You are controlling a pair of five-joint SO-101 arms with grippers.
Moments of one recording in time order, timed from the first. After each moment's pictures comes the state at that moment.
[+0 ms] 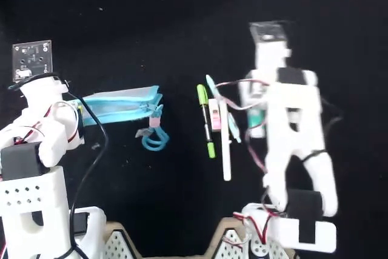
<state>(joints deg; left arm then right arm) -14.0 -53.1 33.5 78.9 -2.8 8.5 -9.2 23.3 66.2 9.6</state>
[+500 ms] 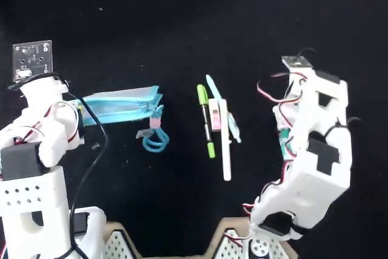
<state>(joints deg) -14.0 -53.1 33.5 79.0 -2.8 23.4 21.5 10.7 72.7 27.6</state>
